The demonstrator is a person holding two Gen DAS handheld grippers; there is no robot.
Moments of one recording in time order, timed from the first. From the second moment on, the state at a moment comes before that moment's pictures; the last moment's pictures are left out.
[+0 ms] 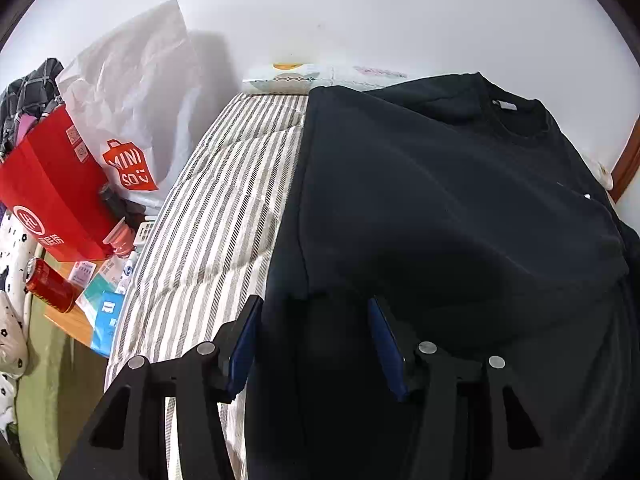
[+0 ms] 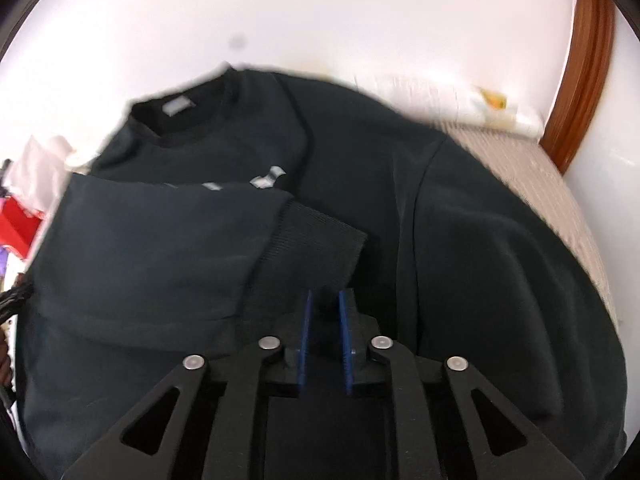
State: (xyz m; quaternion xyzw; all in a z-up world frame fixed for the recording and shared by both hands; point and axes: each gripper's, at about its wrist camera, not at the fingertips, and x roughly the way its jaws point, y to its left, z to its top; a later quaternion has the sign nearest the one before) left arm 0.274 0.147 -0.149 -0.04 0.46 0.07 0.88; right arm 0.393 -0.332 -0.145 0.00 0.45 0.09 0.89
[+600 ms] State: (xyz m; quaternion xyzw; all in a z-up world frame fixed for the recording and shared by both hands) left arm 0.206 0.064 -0.121 -0.01 0.46 0.06 0.89; right arm 0.215 -0.586 -0.161 0.01 0.46 -0.15 0.87
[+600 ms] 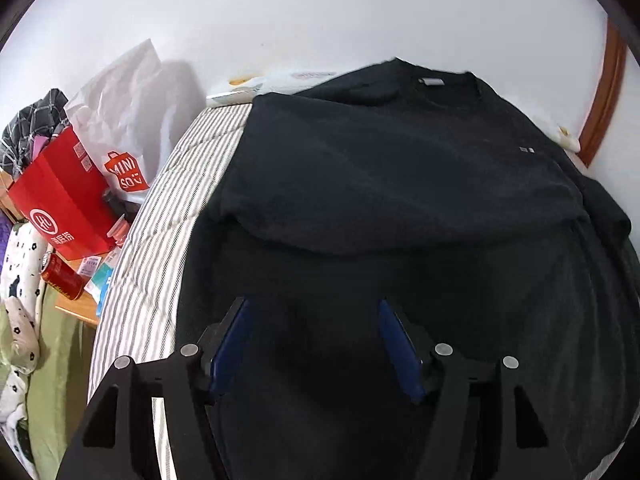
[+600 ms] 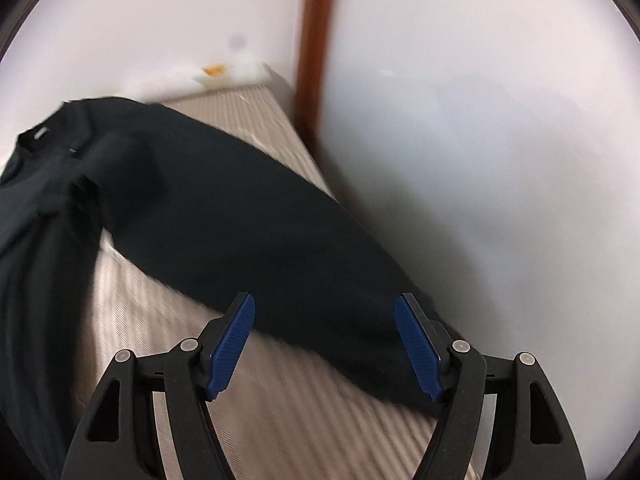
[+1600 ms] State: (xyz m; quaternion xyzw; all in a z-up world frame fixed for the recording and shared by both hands) left arm 0.155 0.111 -0.148 0.02 0.46 0.07 0.88; right arm 0.306 -0.355 -0.012 0.01 0.31 0.05 0.95
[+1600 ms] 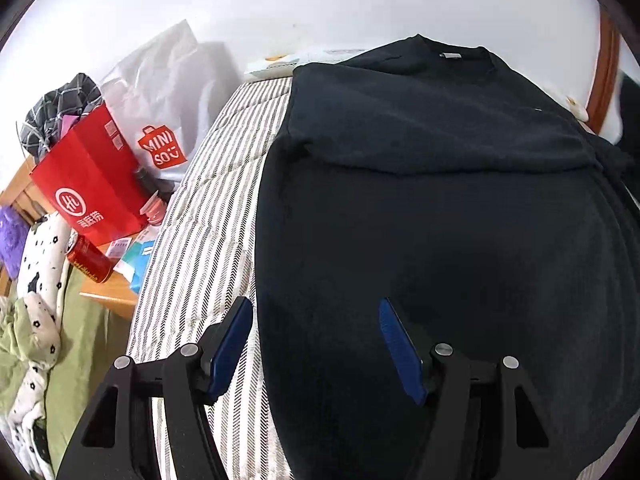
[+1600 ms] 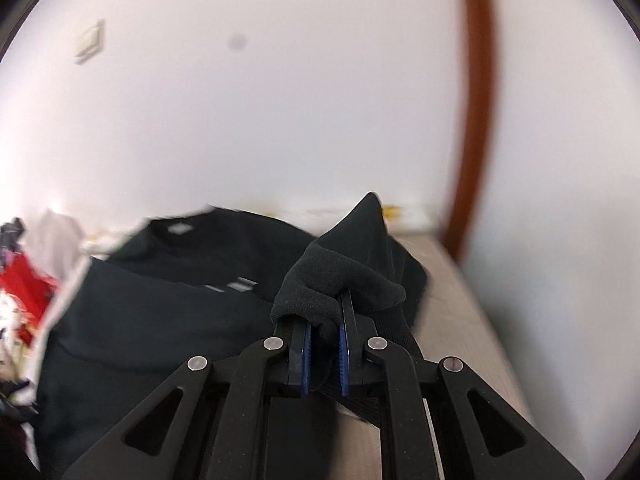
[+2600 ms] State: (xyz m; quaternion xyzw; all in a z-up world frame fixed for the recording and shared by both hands) left arm 0.151 0.129 -0.169 -0.04 0.44 0.06 0.90; right arm 0.329 -0.170 -0.093 -0.05 0.40 0.19 0.90
